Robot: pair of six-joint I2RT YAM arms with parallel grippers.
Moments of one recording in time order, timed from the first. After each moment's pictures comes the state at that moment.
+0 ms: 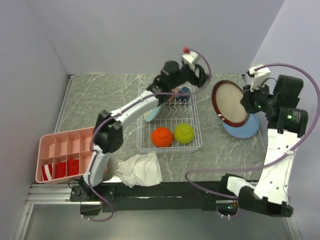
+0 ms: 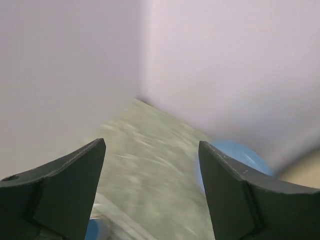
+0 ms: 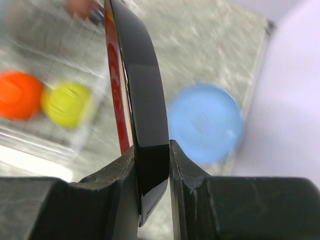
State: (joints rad) left arm -0.79 2.20 2.07 0.25 0.27 -0.12; right arm -0.31 1.12 1.67 -1.18 -0.42 -0.52
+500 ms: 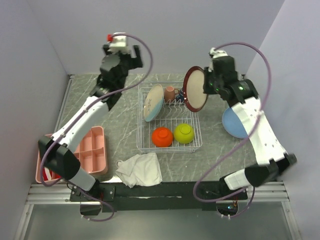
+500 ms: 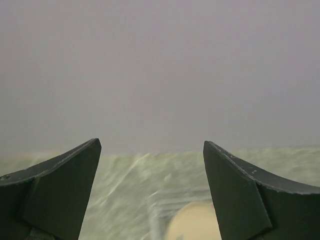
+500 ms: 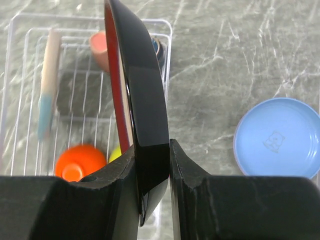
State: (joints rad) left arm -0.52 1.55 1.56 0.17 -0.37 -0.05; right arm 0.36 1.40 1.73 -0.94 0.21 0.17
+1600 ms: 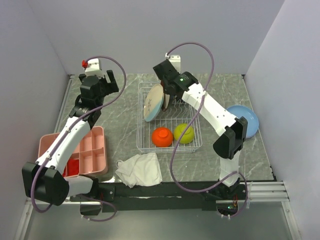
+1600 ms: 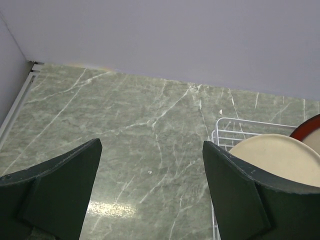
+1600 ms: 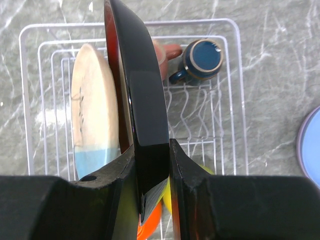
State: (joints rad) left arm -0.27 1.24 1.11 -0.02 -0.32 -0.19; right arm 0.70 1.91 2.06 -0.97 0.62 0.47
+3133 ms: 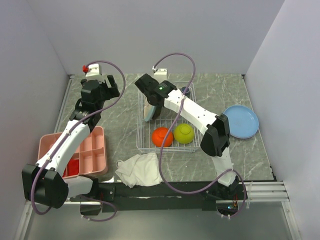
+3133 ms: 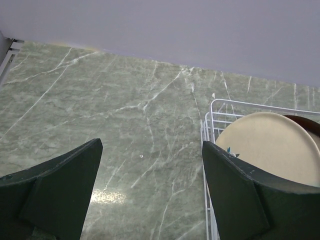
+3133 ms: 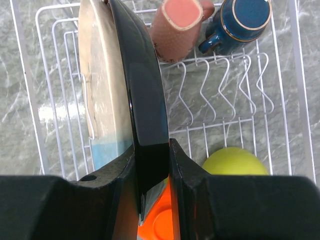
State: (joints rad) left arm -0.26 1.21 1.04 -0.02 -0.27 -0.26; right arm 0.82 2.08 2.11 -1.04 0.72 0.70
